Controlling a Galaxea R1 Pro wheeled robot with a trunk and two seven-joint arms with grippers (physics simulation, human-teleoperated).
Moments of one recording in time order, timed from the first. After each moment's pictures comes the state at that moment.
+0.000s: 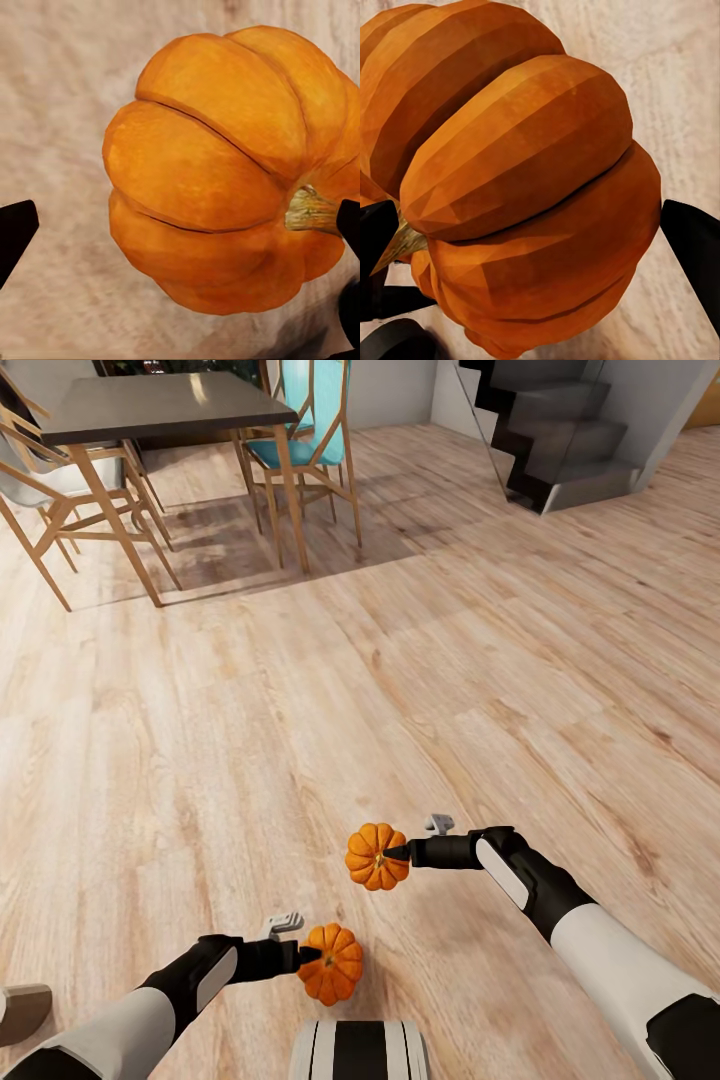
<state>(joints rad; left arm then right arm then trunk) -0.70 0.05 -0.40 -0.29 0.53 0.39 -0.45 -0.86 -0.14 0.49 -0.73 -0.61 0.67 0.47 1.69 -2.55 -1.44</state>
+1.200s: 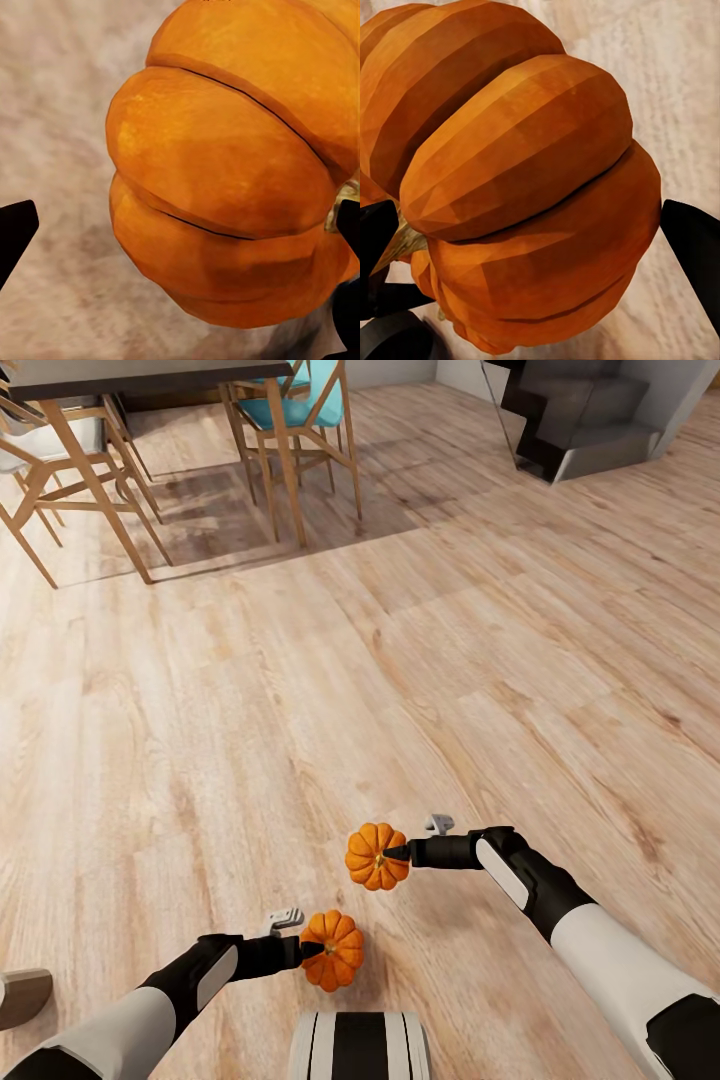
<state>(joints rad) -0.70 0.05 -0.40 -0.29 0.55 0.37 -0.47 -0.86 -0.14 0.49 -0.73 -0.61 0.67 0.47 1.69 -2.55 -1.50</state>
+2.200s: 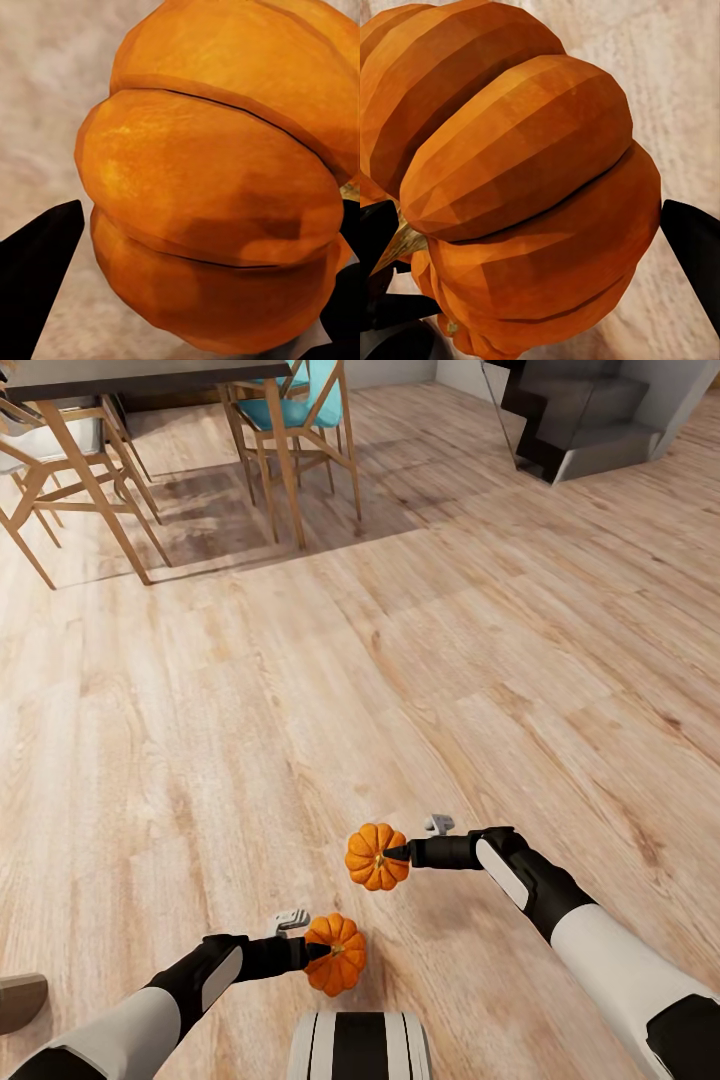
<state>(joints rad) -0.70 0.03 -0.40 -0.29 0.54 0.37 -0.50 -0.86 -0.14 0.49 -0.73 -0.61 0.67 0.47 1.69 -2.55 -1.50</state>
